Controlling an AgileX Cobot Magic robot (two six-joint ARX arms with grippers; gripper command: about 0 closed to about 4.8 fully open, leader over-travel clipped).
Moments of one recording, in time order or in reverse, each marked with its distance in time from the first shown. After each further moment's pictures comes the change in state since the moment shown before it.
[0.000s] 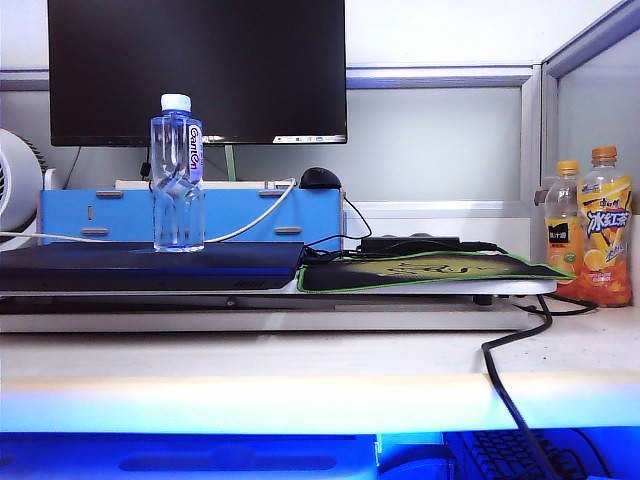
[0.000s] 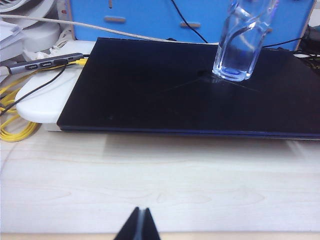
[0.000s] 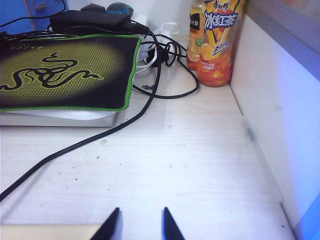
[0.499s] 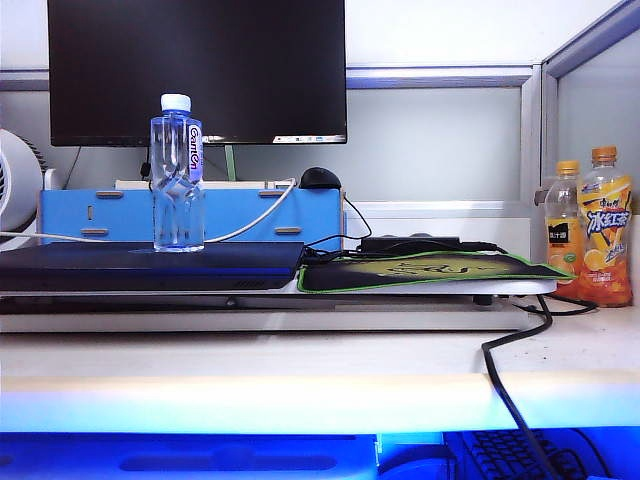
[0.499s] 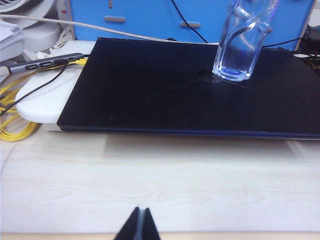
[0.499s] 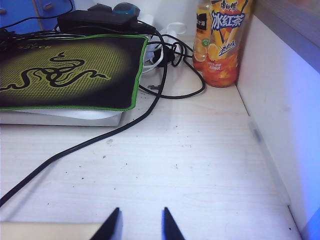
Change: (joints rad) left arm 0.000 0.000 0.000 0.000 0.000 0.000; right arm 0.003 0.000 0.000 0.000 -0.015 0.000
